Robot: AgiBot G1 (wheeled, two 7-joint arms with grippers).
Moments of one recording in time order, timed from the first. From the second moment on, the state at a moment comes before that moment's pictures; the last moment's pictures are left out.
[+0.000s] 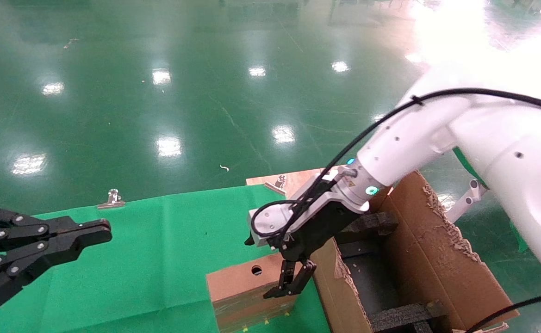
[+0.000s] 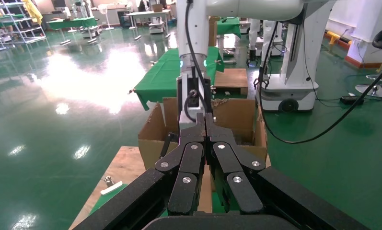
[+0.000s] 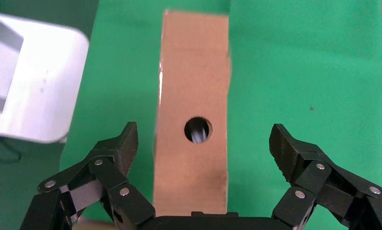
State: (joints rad) left arm -1.08 0.60 0.31 -1.28 0.71 1.49 -0.17; right arm 1.74 -1.06 -1.11 0.66 -1.39 -1.59 -0.07
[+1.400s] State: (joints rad) left arm -1.08 0.60 0.31 -1.28 0.71 1.49 -0.17; right arm 1.80 -1.19 -1.25 0.53 -1.40 -1.59 -0.18
